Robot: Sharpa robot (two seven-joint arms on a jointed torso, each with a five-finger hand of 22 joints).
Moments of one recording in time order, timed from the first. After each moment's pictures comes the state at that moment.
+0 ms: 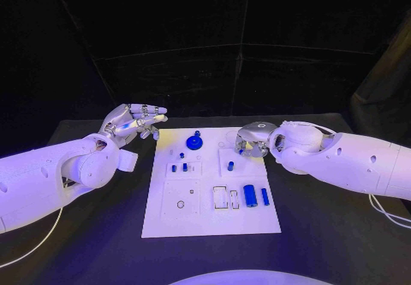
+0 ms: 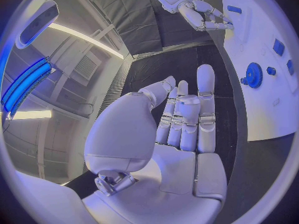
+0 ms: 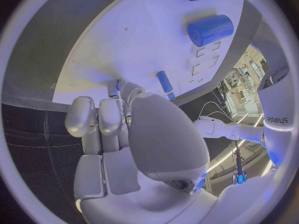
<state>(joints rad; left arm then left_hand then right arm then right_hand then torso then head) 1.27 -0.84 -0.14 1.43 -0.06 -0.17 0.47 1.30 -0.10 0.50 -0.10 0.05 1.03 0.17 0.16 0.08 1.15 0.09 0.22 0.11 1.31 0.00 1.16 0.77 0.17 1.24 0.10 0.63 0.74 1.19 -0.81 -0.03 1.44 -1.73 -0.08 -0.13 1.60 -0.07 0.38 0.12 0.09 1.12 0.14 0.07 0.07 1.19 0.08 0.11 0.06 1.46 0.00 1.16 1.09 0.11 1.29 0.10 1.33 1.15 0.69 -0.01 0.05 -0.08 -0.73</state>
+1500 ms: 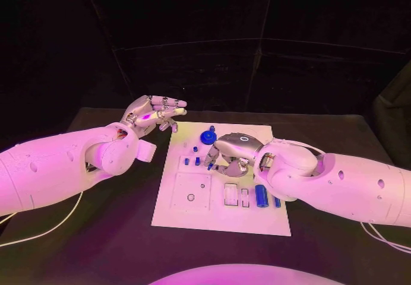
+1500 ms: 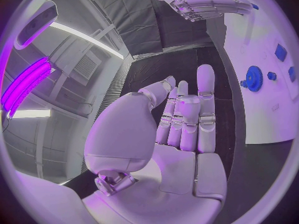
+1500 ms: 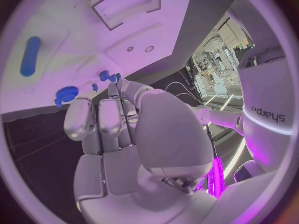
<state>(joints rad) 1.27 -0.83 -0.14 1.44 -0.06 -0.17 0.46 1.30 -0.10 0.50 -0.10 0.05 1.02 0.18 0.16 0.07 1.15 0.09 0.22 0.11 1.30 0.01 1.16 0.76 0.17 1.24 0.10 0.62 0.74 1.13 -0.72 -0.03 1.67 -1.65 -0.25 -0.09 1.48 -0.12 0.55 0.01 0.10 1.12 0.15 0.07 0.07 1.20 0.08 0.08 0.06 1.46 0.00 1.19 1.09 0.11 1.30 0.11 1.35 1.18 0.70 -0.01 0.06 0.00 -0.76</state>
